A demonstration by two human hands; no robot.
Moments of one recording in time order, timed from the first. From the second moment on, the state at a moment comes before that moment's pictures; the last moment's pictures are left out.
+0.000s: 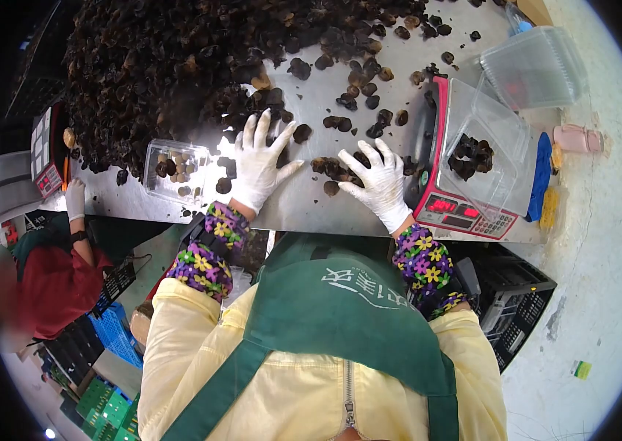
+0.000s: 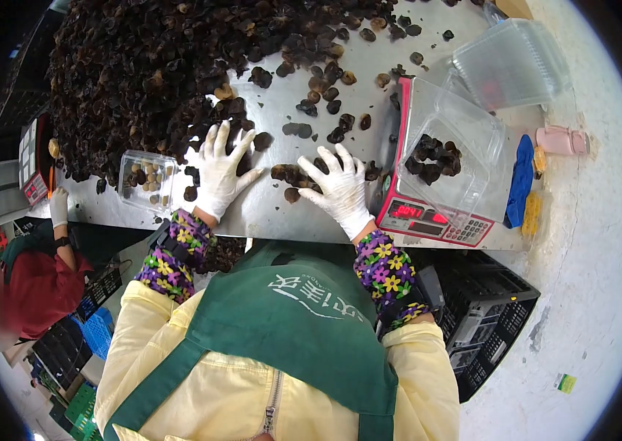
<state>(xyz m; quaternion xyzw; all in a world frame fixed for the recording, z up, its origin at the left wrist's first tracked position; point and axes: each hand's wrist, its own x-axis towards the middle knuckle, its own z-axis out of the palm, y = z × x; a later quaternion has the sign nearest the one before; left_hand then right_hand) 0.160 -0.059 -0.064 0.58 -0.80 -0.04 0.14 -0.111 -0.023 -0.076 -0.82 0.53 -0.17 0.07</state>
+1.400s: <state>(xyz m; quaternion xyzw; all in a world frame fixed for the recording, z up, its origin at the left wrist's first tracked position) 0.132 -0.121 -0.087 0.65 -0.74 0.01 0.18 -0.265 -0.037 0.049 -0.48 0.70 -0.51 0.16</state>
